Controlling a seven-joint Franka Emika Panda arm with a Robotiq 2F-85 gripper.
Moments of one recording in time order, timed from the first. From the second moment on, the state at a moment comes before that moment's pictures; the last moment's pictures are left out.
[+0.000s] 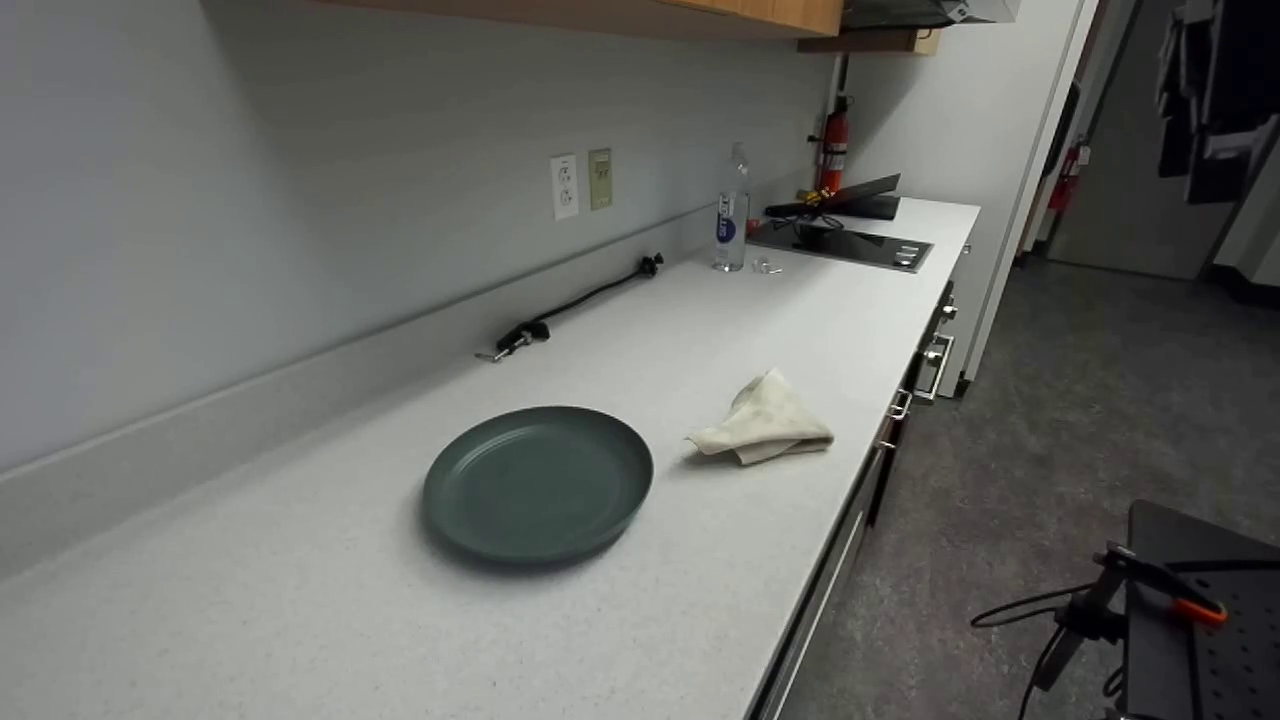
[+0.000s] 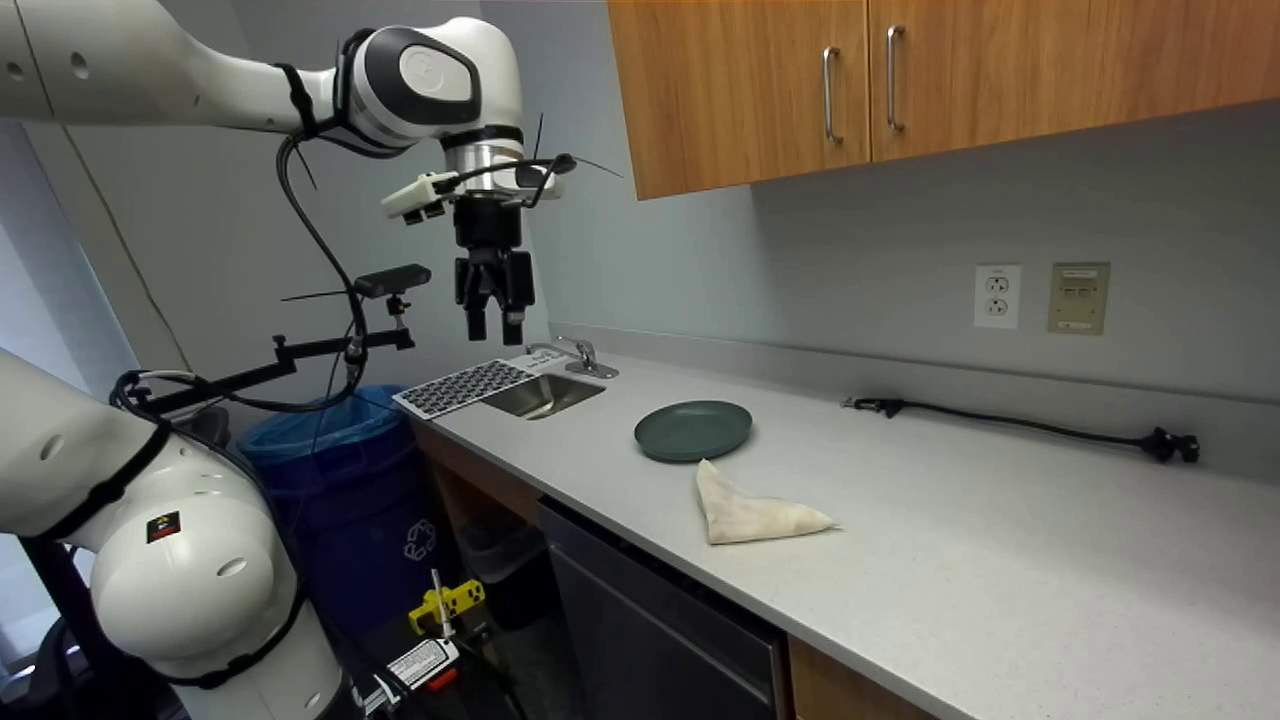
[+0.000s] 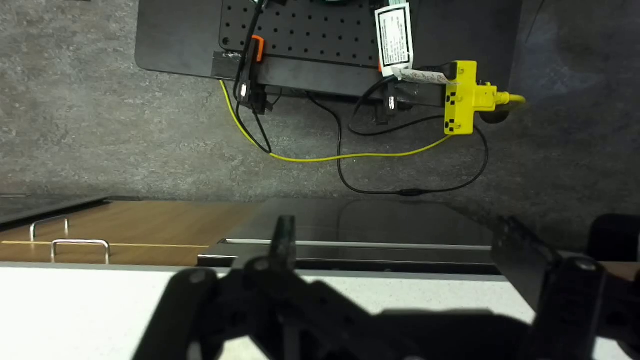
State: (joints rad) arm 0.07 -0.55 0.10 -2.22 0.01 1.46 0.04
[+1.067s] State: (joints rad) arm 0.07 -0.55 0.10 -2.22 0.01 1.46 0.04
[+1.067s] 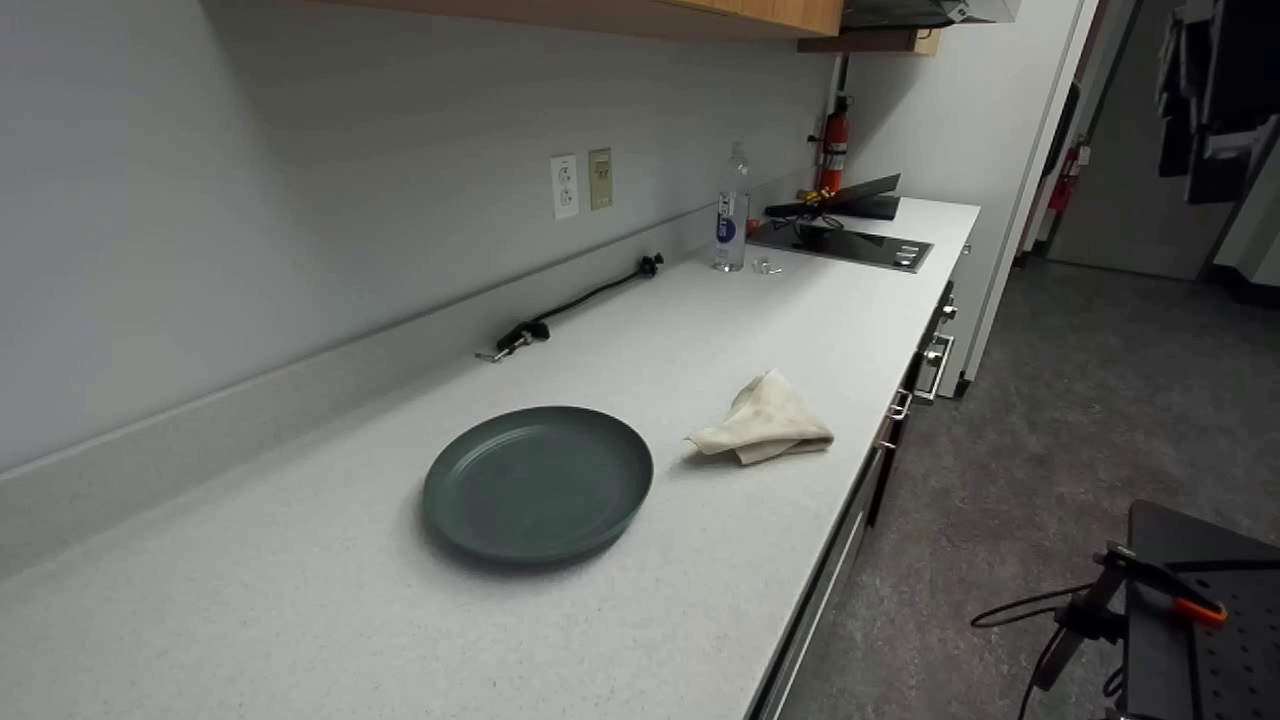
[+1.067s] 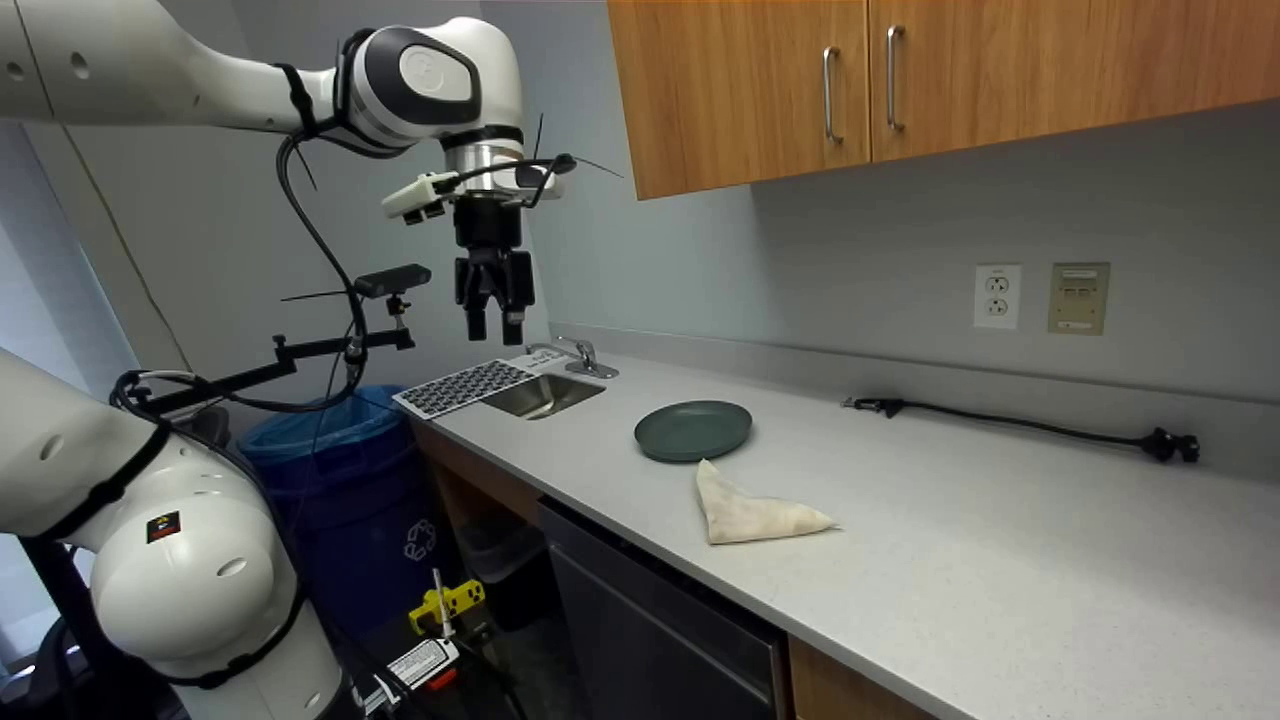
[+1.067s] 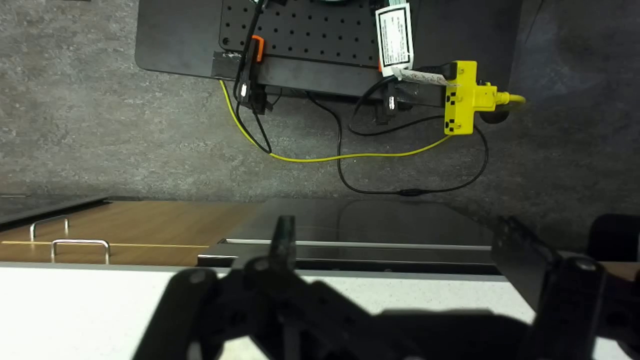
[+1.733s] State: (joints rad) arm 0.07 -0.55 0.09 -2.22 -0.02 1.46 0.03
